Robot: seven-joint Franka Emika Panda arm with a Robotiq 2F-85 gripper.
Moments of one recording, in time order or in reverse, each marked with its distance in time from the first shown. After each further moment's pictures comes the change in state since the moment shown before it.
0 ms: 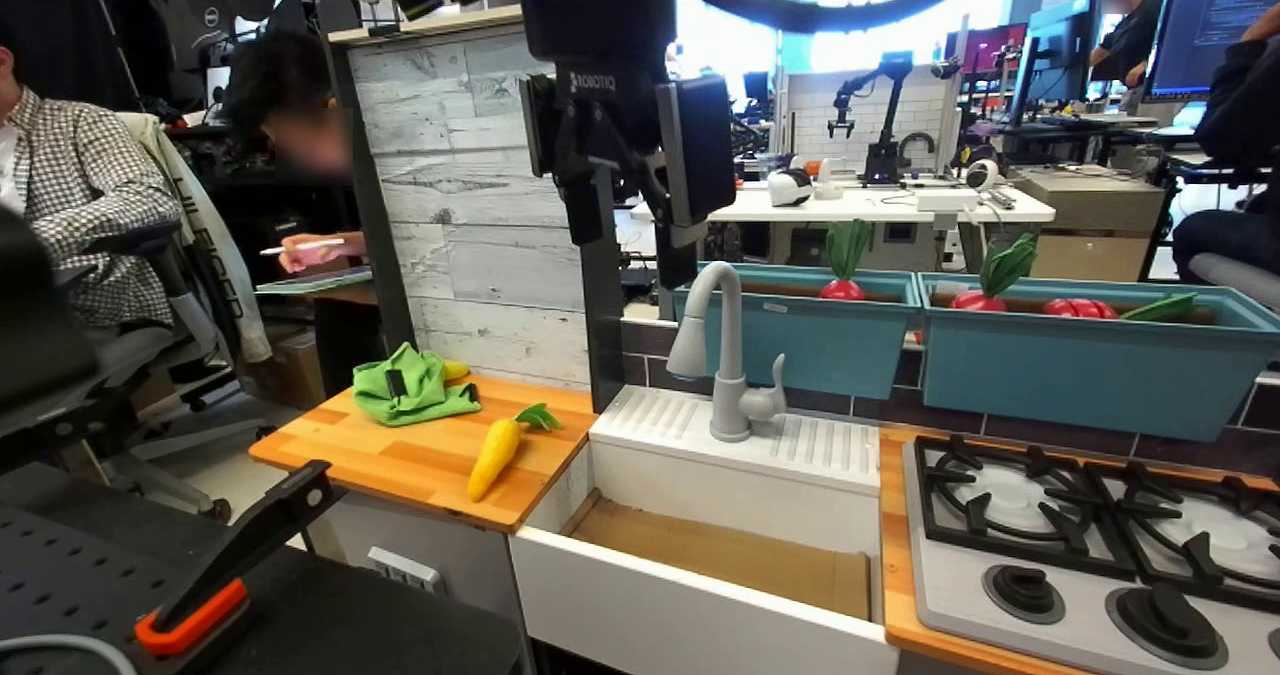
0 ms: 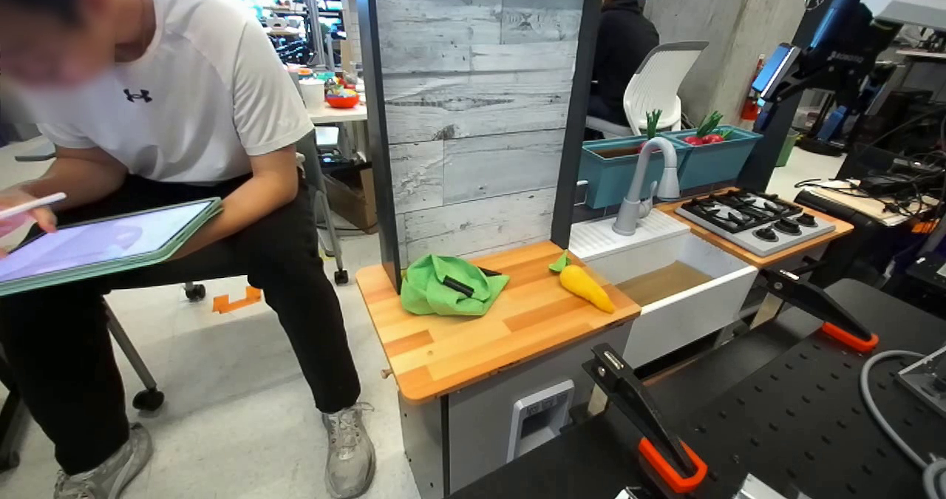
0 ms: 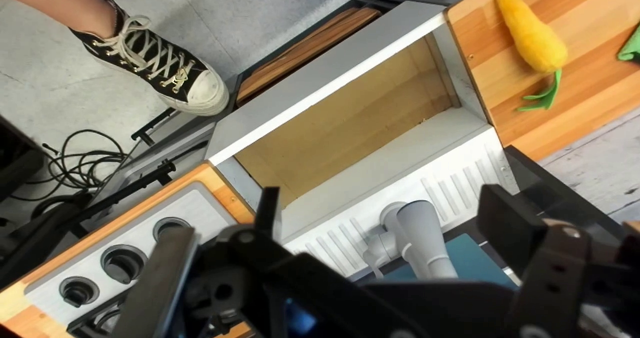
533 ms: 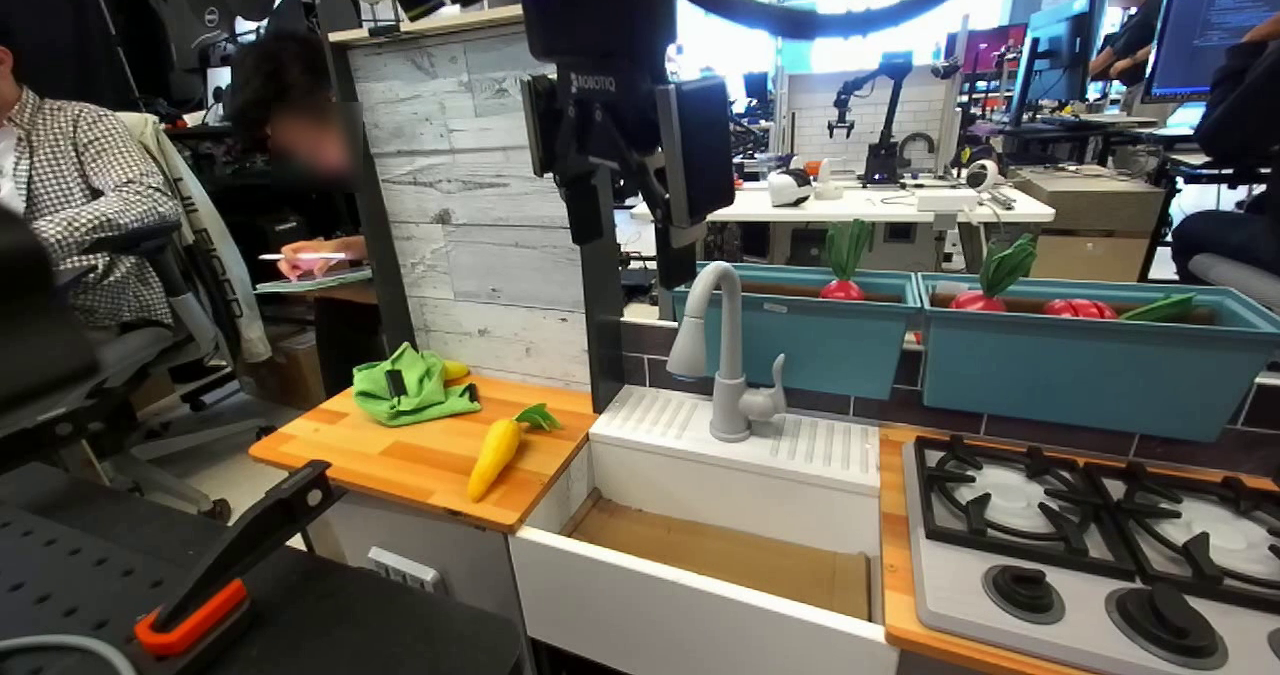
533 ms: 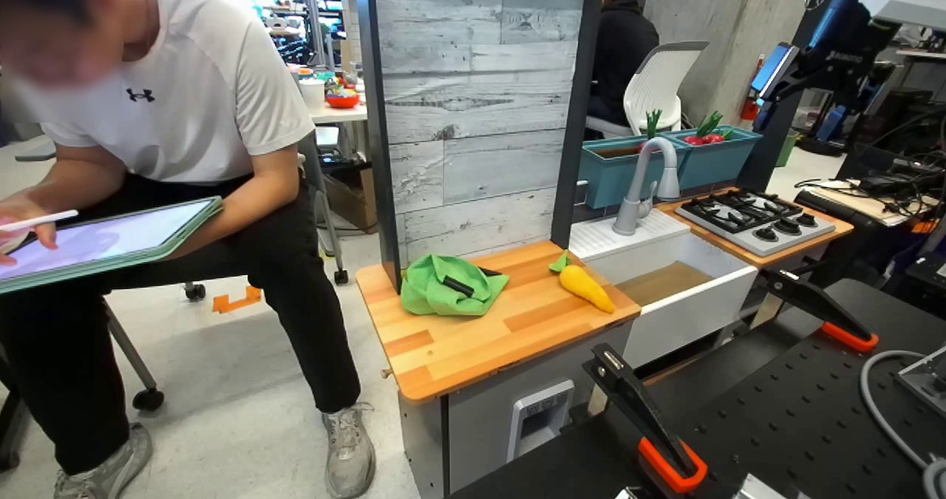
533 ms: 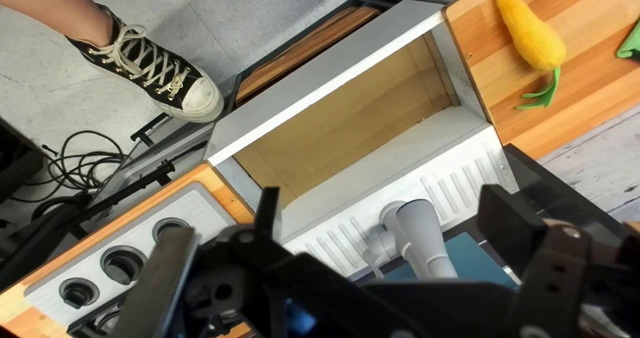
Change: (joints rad) arm -0.012 0.001 0.013 0.001 -0.001 0.001 0.009
